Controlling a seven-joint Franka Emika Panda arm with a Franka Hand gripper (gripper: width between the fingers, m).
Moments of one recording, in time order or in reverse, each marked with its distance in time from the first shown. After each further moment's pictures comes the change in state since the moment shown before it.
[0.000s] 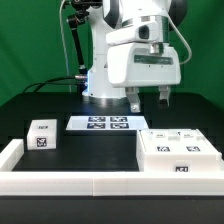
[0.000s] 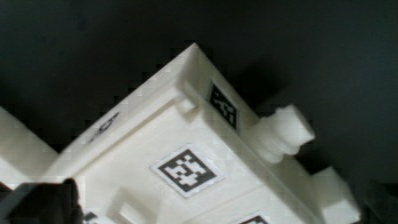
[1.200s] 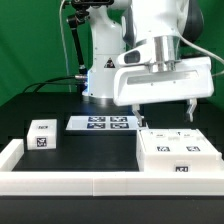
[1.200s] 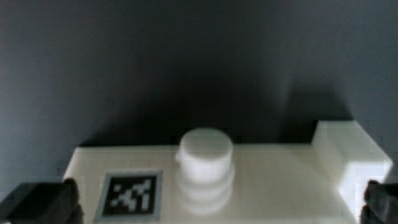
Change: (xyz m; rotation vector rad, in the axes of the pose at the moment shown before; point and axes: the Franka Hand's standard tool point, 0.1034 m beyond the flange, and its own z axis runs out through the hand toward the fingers) arm -0.007 -0.039 0.042 -0.011 0.038 0.639
